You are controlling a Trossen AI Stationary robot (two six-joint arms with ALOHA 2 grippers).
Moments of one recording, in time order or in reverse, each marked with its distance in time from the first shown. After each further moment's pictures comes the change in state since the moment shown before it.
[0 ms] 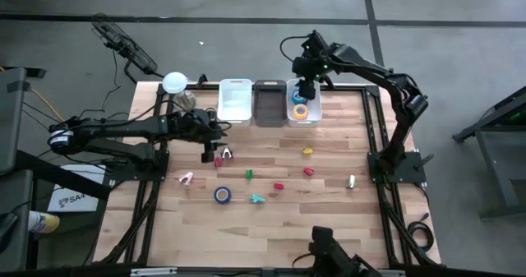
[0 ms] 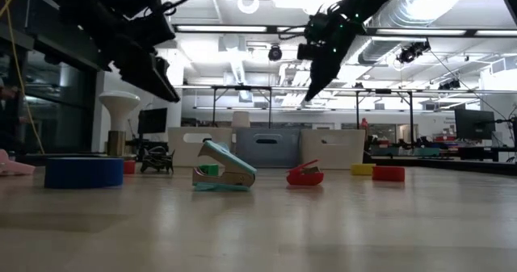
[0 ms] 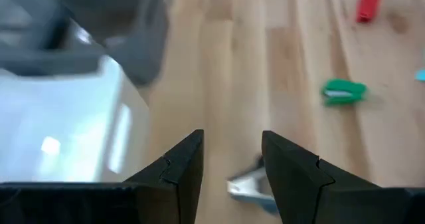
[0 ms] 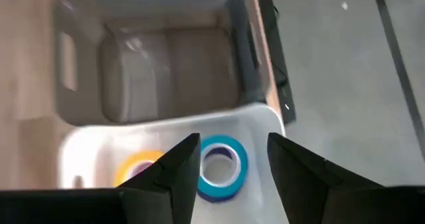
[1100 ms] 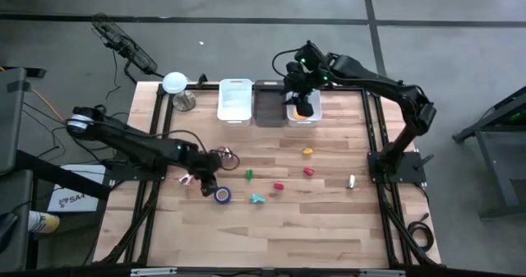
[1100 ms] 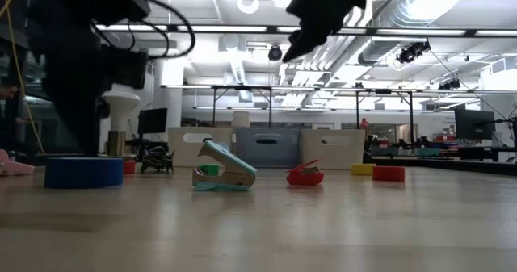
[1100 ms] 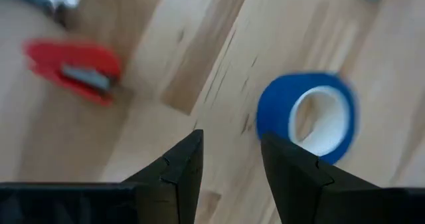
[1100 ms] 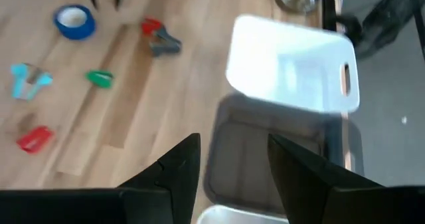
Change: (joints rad) left arm -0.437 0.242 0.000 -0.171 0.035 -0.937; right arm 0.216 -0.124 -0.001 0.012 -0.223 -0.045
